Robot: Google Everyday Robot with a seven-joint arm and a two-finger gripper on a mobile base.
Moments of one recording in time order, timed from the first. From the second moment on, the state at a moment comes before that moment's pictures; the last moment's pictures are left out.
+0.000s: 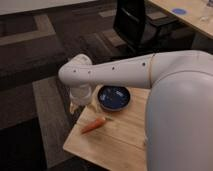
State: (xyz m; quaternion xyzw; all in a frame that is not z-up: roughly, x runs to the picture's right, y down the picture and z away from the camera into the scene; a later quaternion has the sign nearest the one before) arm -0.105 0.100 0.704 -0.26 0.23 0.64 0.68
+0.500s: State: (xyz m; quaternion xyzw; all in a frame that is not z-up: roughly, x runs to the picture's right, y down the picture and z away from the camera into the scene) arm -0.105 0.100 0.704 -0.26 0.23 0.64 0.68
